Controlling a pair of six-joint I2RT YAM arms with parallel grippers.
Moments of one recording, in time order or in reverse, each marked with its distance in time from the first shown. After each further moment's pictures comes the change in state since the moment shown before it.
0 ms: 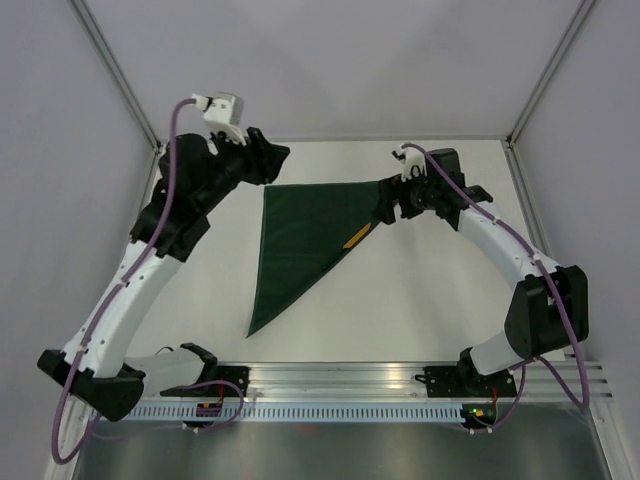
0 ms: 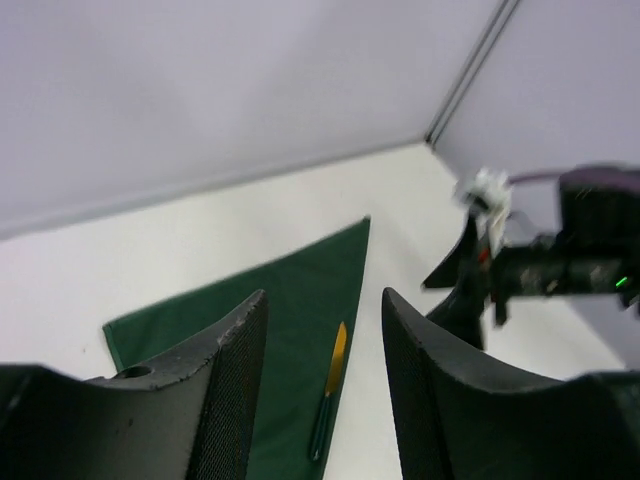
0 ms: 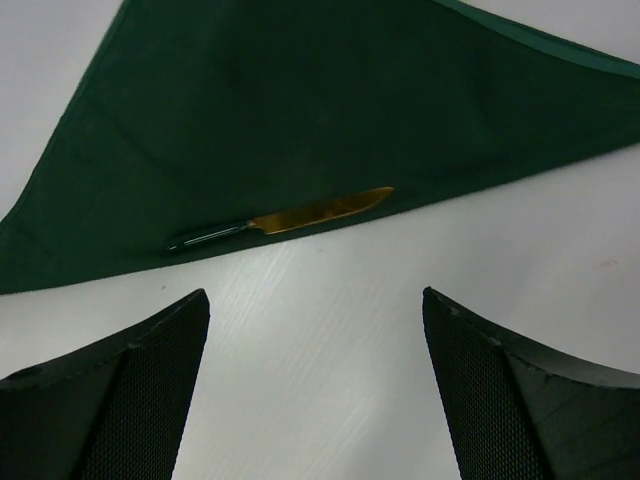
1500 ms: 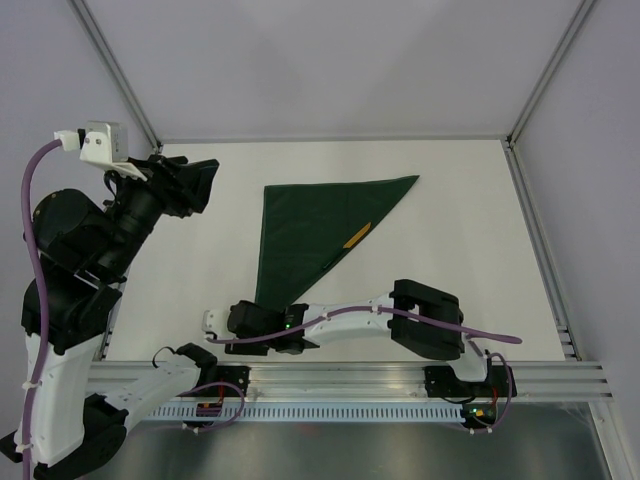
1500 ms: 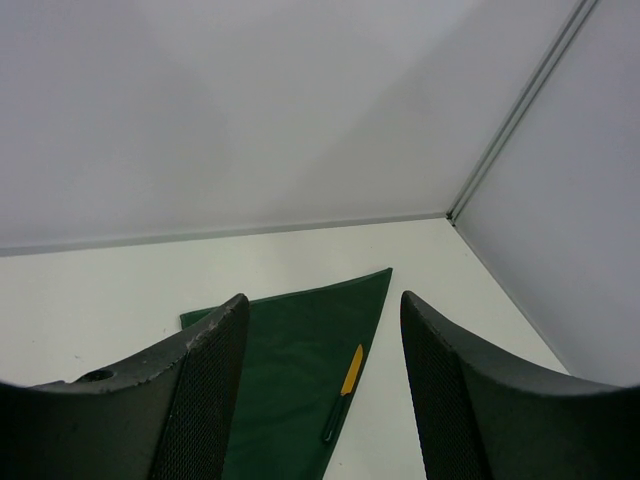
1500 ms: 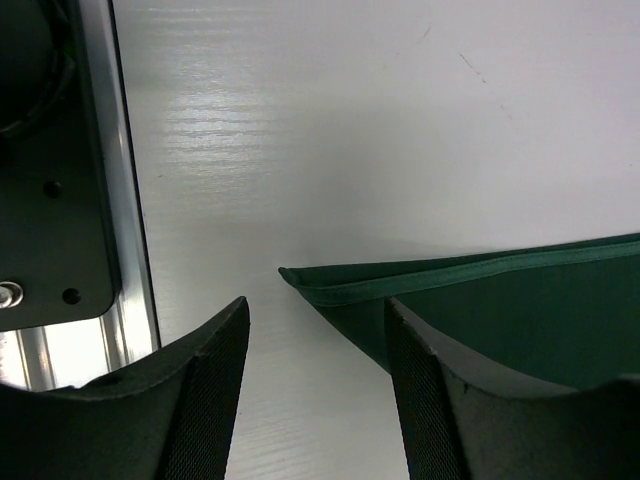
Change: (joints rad) left arm 0.024 -0.311 0.259 -0.375 -0.181 -0.029; right arm 1.187 0.542 0.225 0.250 0.564 -0.203
